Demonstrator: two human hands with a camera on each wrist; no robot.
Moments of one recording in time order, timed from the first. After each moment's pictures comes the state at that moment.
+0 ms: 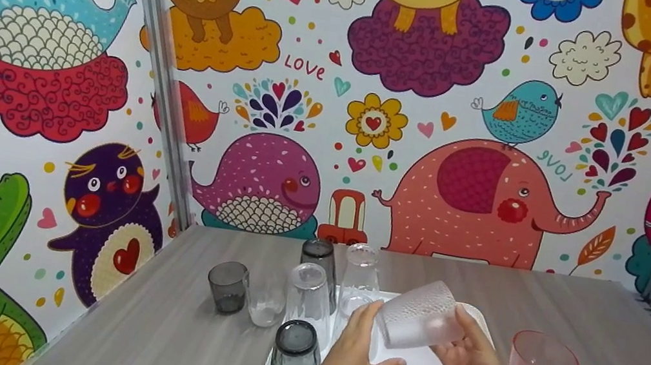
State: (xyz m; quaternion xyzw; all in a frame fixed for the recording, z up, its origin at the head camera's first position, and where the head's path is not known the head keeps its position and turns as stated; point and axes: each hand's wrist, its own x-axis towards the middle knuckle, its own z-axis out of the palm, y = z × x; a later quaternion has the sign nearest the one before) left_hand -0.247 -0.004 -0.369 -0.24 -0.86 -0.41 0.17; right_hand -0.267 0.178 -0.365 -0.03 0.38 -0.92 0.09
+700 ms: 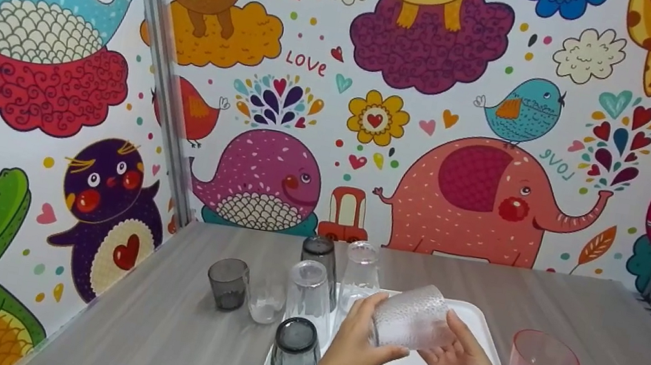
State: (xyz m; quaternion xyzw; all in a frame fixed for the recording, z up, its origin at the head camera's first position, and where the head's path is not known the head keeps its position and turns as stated) left_hand -0.263 -0.002 -0.367 -0.24 -0.82 -0.48 0.17; right_hand -0.262 0.171 -0.369 -0.04 0.44 -0.89 0.12
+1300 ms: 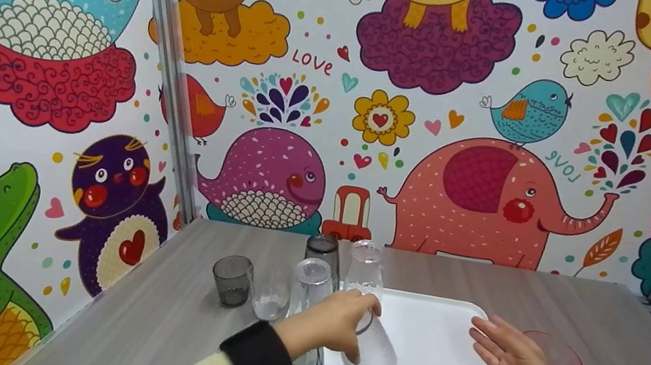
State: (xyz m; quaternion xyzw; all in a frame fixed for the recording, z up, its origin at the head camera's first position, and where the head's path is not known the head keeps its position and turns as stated) left_hand -0.275 -0.031 -0.320 -0.29 -0.95 -0.14 0.02; right_hand -0.254 0.231 -0.357 -0.04 0.57 -0.81 0.08
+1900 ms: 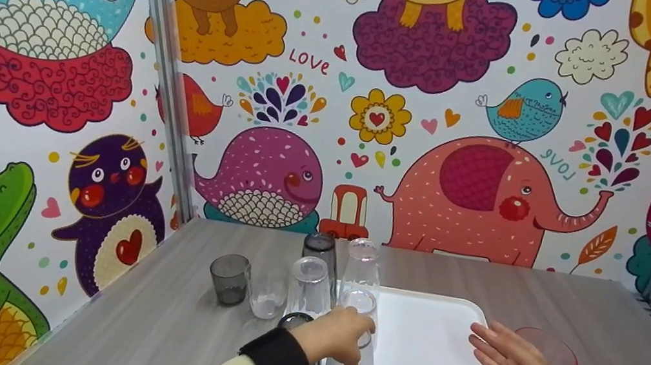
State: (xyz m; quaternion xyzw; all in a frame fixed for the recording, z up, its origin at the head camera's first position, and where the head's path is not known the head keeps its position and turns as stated) left_hand -0.283 -0.022 -0.352 -0.27 -0.96 -0.03 0.02; right_hand -0.248 0.240 -0.360 -0.03 0.59 -0.80 0.11
